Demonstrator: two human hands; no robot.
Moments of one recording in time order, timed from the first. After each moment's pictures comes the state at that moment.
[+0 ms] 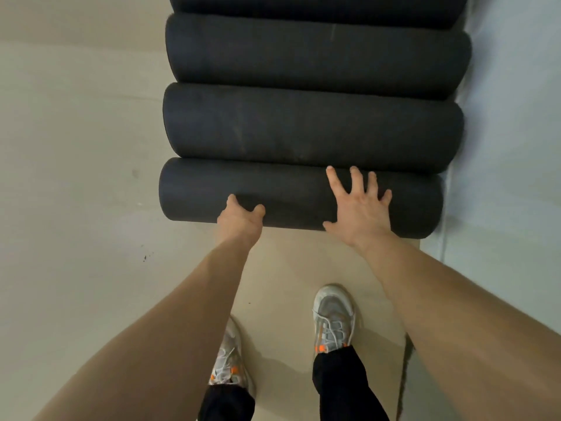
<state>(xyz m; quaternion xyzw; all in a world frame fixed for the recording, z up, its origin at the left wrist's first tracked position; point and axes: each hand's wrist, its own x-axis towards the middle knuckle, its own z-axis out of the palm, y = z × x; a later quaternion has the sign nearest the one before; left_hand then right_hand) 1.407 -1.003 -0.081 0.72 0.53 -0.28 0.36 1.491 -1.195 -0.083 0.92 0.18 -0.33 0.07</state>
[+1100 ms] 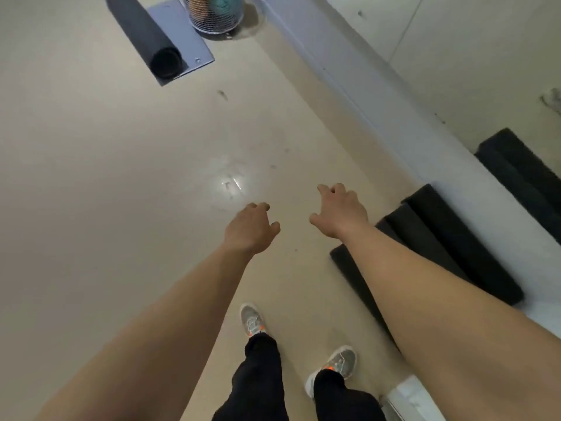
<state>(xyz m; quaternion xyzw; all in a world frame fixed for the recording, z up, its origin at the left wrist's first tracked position) 1.060 -0.736 0.458 0.72 0.60 -0.13 0.33 1.248 -0.770 0.475 0.78 0.54 -0.31 0.10</state>
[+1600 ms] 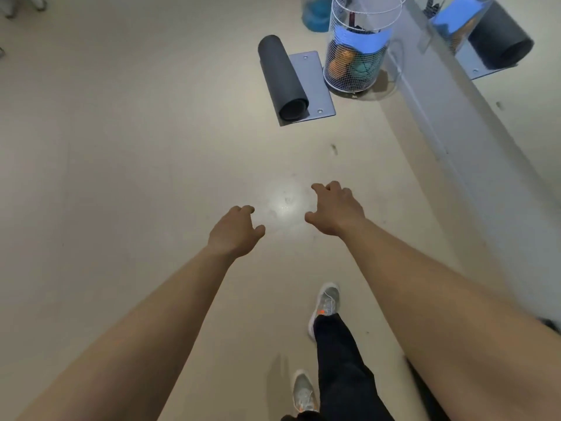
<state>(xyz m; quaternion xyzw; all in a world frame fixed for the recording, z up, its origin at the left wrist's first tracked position) 0.730 -0.496 0.525 0.60 0.74 -0.07 0.30 0.945 -0.451 0.538 0.65 0.69 -0.29 0.10</state>
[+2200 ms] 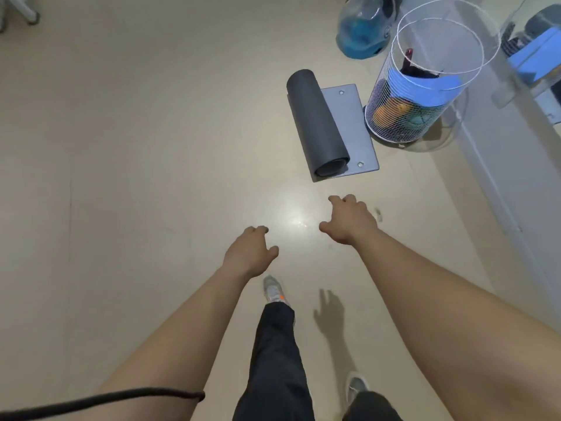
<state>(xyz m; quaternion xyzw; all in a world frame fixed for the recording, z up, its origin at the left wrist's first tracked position) 0.554 -0.042 0.469 0.59 0.72 -0.10 0.36 0.770 0.025 0.480 0.67 0.65 -0.33 0.13</state>
